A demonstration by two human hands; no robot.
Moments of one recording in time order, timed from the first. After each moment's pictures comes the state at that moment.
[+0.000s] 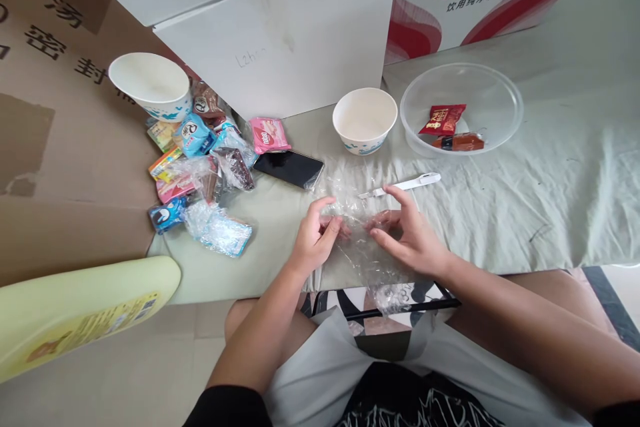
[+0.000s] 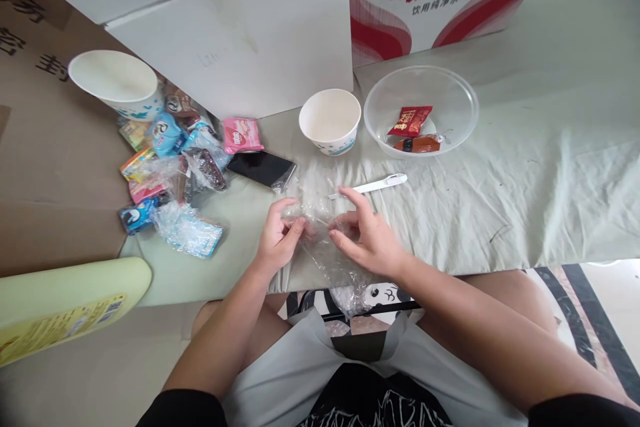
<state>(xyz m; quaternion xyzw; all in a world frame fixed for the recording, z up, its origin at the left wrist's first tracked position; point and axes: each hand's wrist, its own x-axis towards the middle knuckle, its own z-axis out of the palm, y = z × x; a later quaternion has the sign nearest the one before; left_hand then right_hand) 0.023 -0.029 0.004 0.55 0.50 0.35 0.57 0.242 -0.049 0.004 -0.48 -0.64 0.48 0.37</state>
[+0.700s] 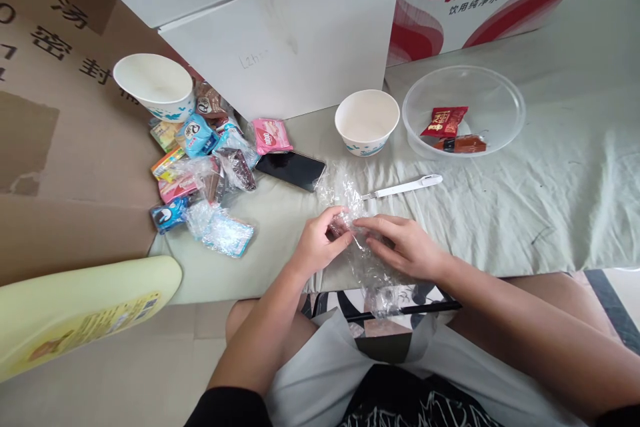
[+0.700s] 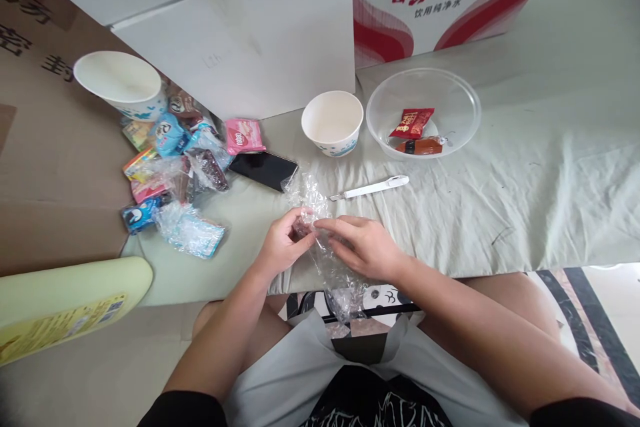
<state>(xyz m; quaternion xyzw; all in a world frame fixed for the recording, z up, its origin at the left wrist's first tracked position) 0.019 -0.027 0.010 0.64 0.51 0.28 0.50 0.241 -0.042 0.014 -0.39 -0.79 0.35 0.31</state>
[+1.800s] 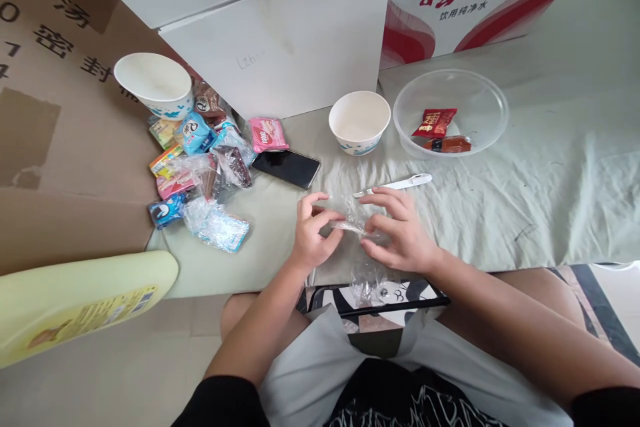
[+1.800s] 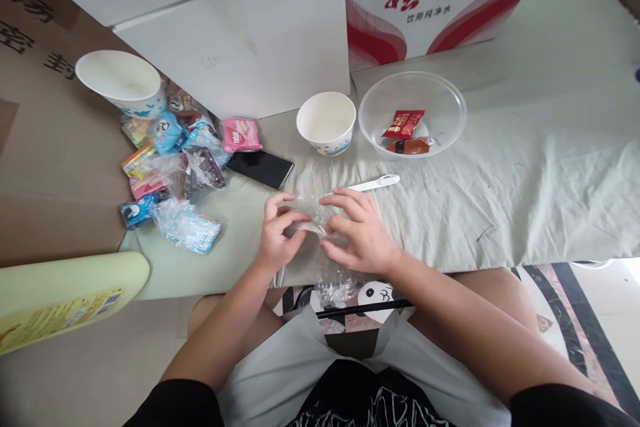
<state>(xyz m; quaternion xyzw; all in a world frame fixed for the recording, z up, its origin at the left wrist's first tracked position) 0.026 -0.029 0.002 0.76 0.50 0.35 0.21 0.246 -0.039 0.011 -0.39 -0.80 0.18 0.42</state>
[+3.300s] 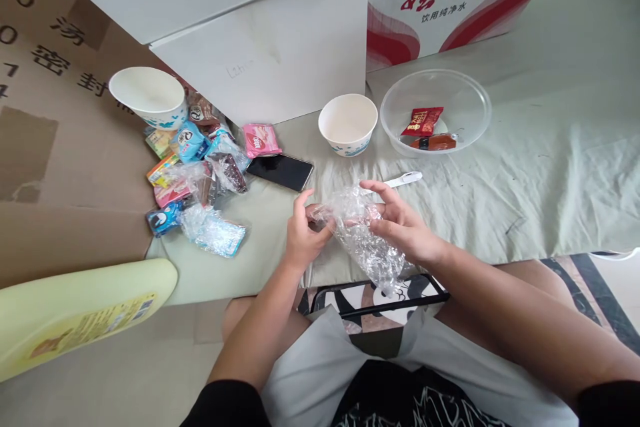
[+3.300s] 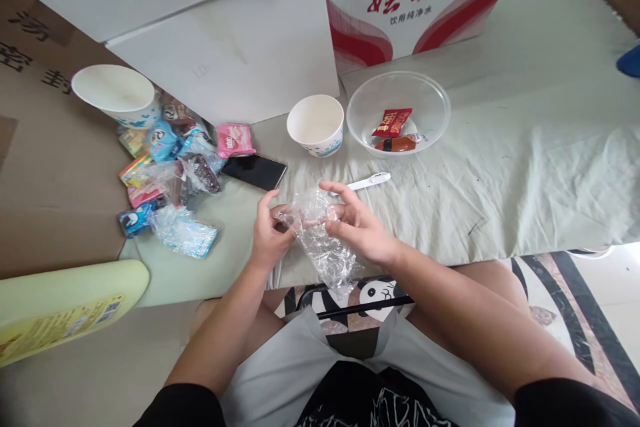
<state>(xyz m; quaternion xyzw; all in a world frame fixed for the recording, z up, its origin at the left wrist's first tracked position) 0.029 -0.025 0.004 0.62 0.57 0.38 0.38 0.250 -0.038 0.024 -0.31 -0.40 0.75 0.43</state>
